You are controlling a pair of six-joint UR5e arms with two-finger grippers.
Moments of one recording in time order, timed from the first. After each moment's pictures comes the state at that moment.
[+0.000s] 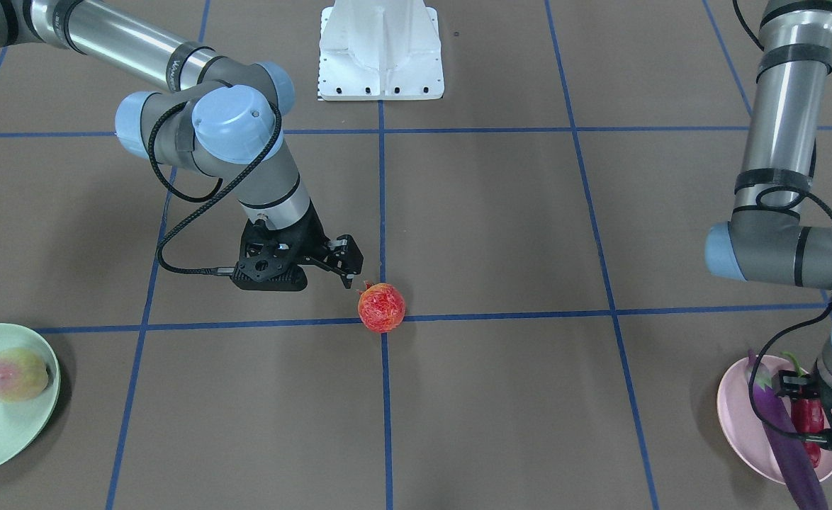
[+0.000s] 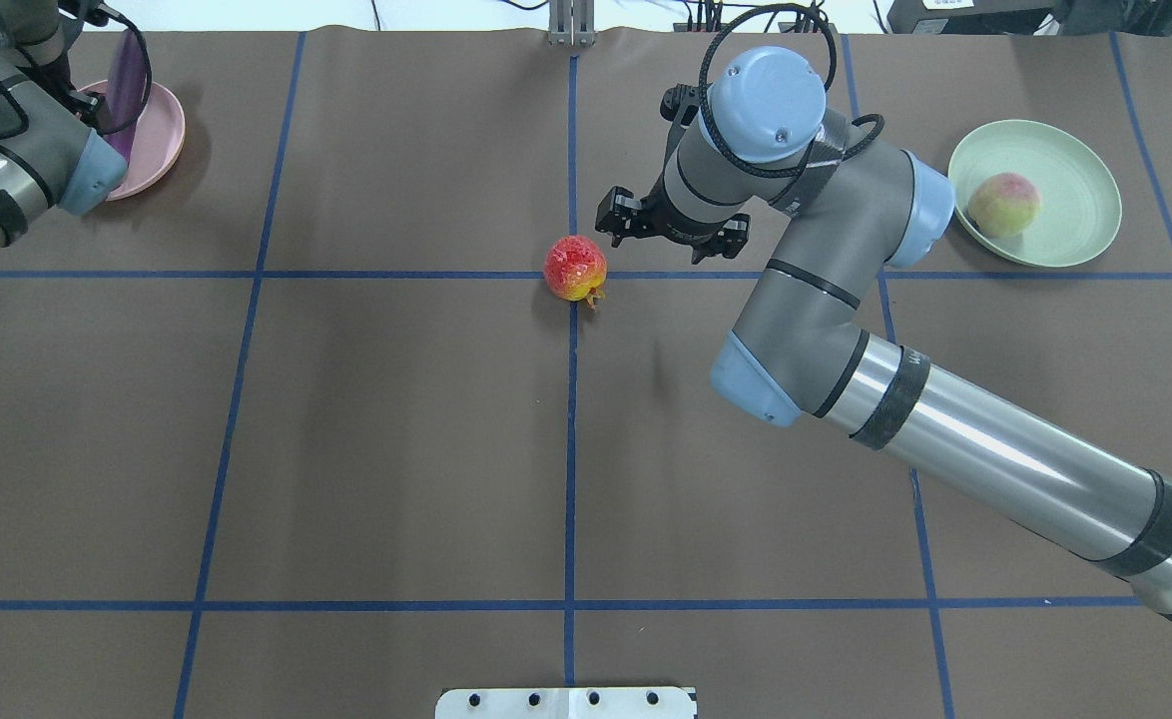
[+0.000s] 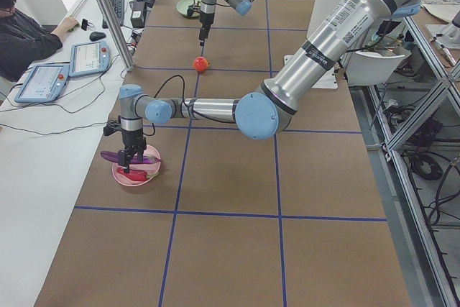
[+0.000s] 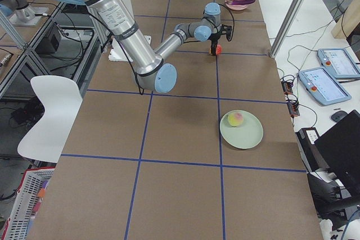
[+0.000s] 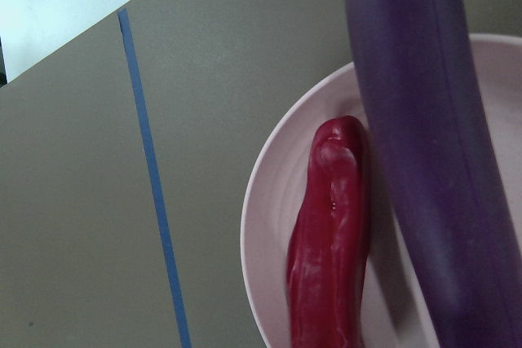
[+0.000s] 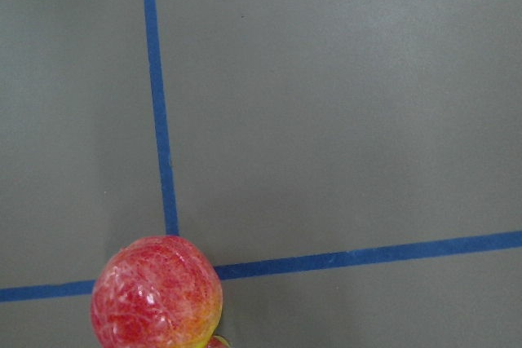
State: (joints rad) left arm -1.15 -2.29 -0.85 -1.80 -1.78 -0.25; right arm 0.70 -0.83 1.47 -1.33 1.93 1.28
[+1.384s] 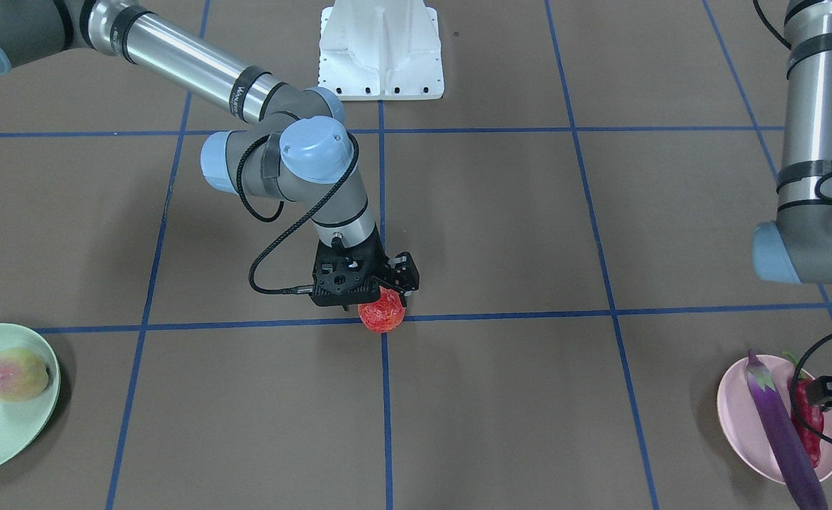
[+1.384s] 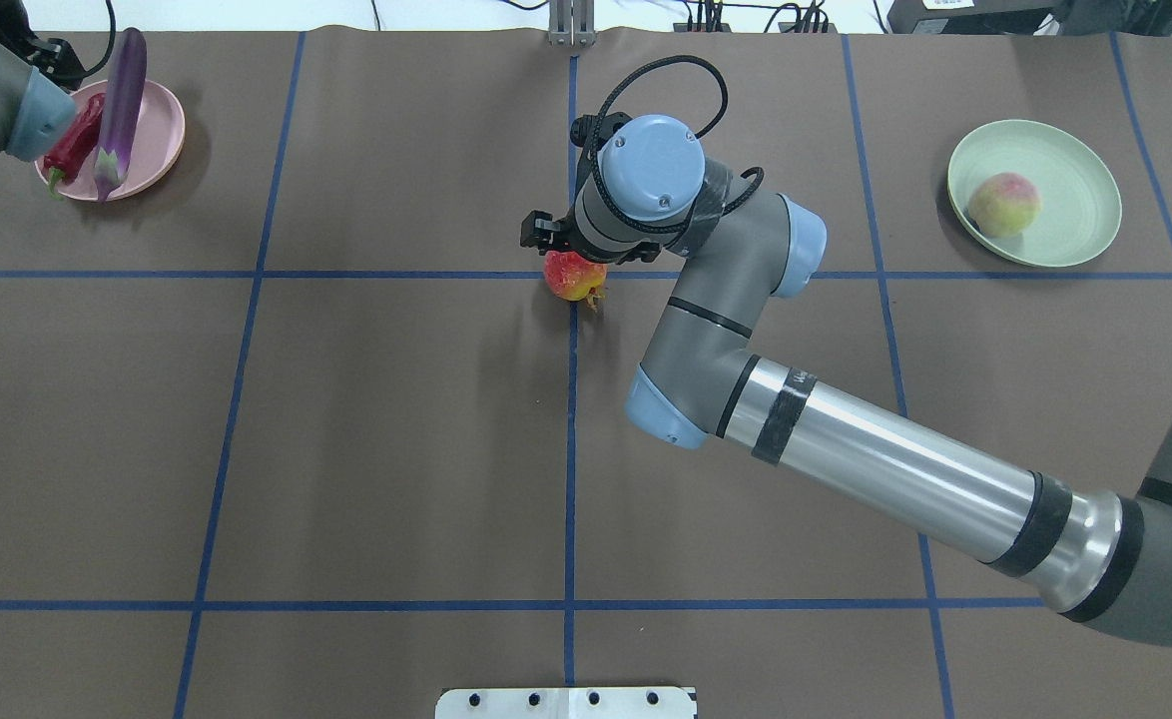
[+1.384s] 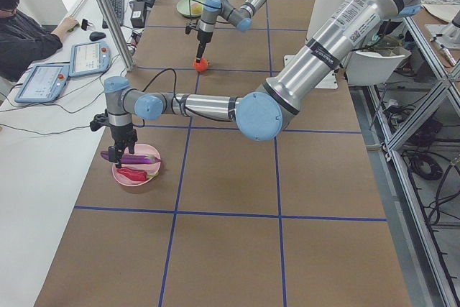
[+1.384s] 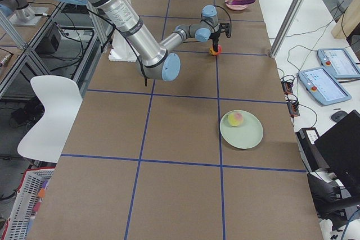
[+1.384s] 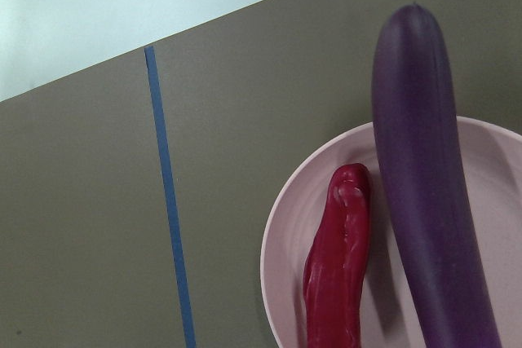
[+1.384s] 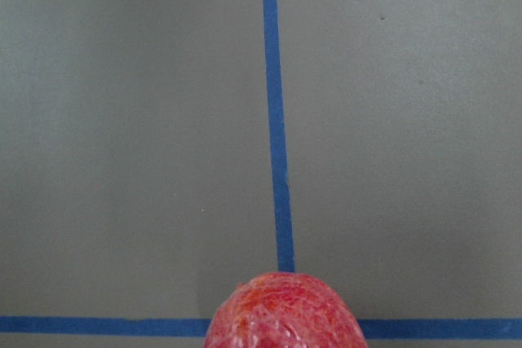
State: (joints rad) left arm -1.23 -2.30 -0.88 -1.79 -1.90 -0.24; right arm 0.61 -0.69 1.21 -1.12 1.77 1.26
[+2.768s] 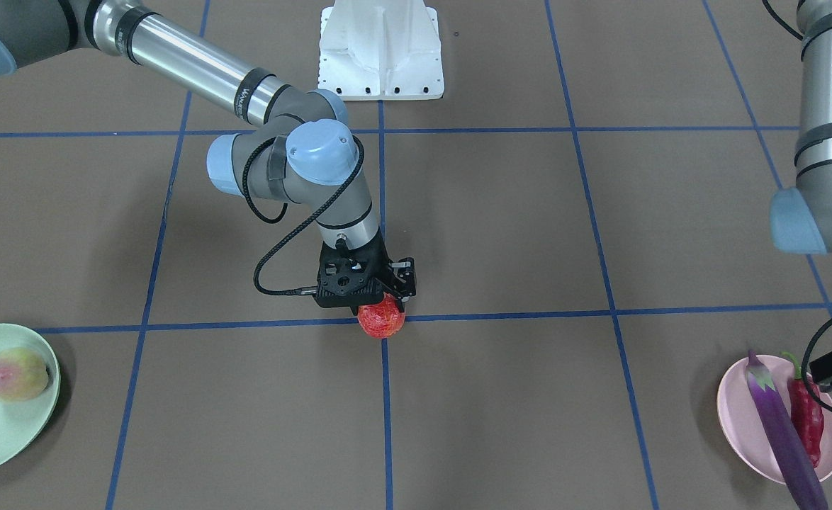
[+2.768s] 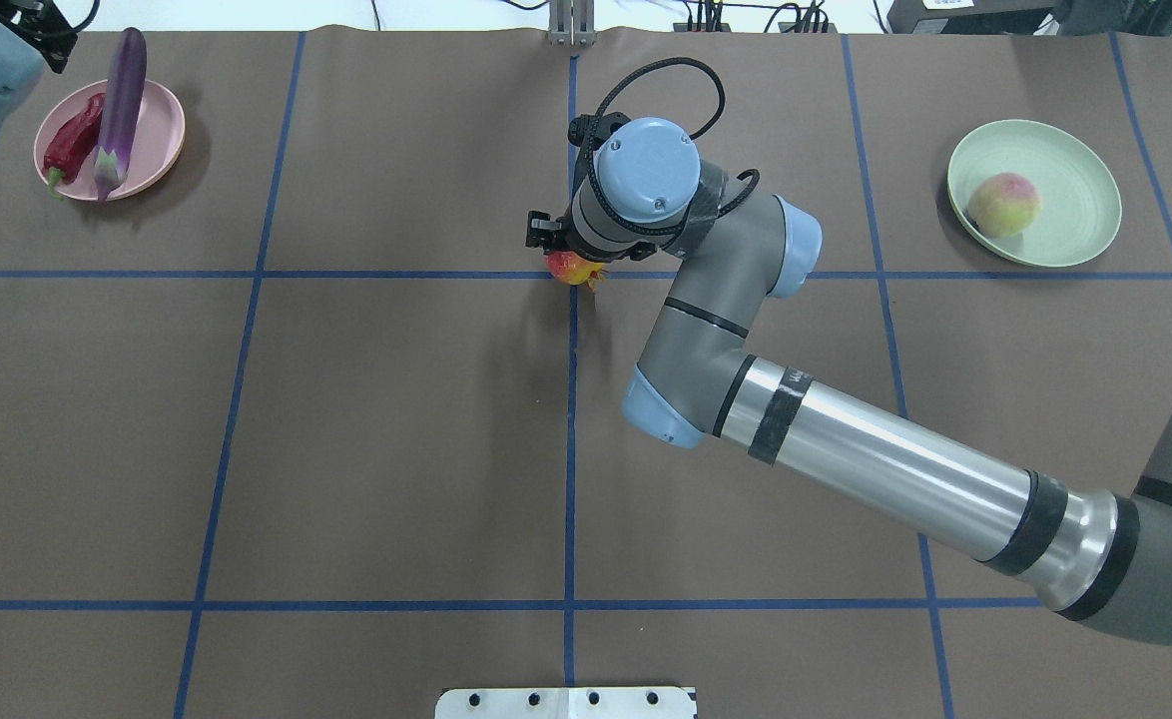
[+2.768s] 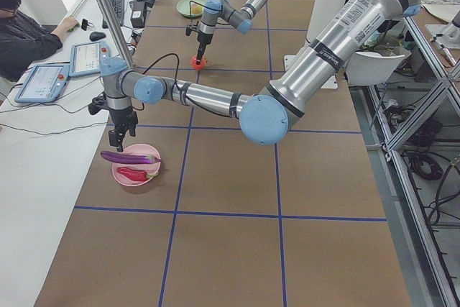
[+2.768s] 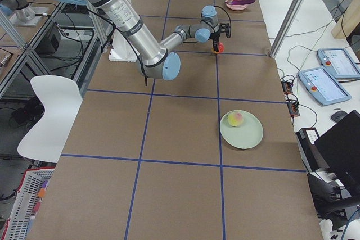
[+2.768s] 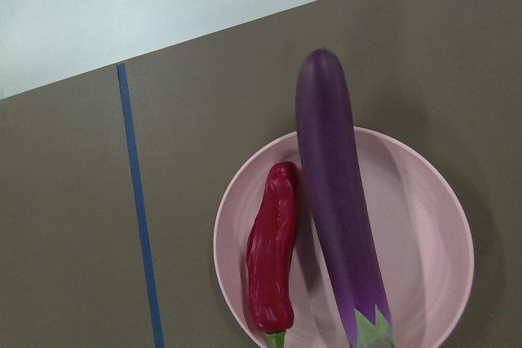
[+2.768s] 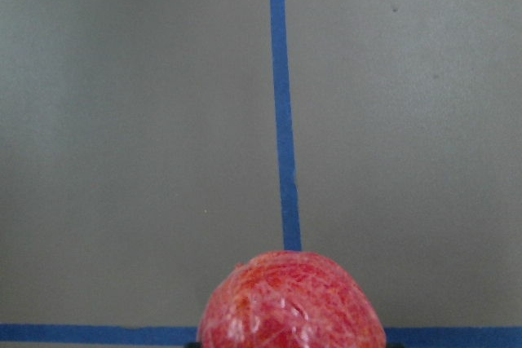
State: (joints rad) left arm -1.29 -2.20 -1.24 -1.56 -2.04 -0.19; right arm 0.62 -0.68 1.21 -1.11 1.77 1.27
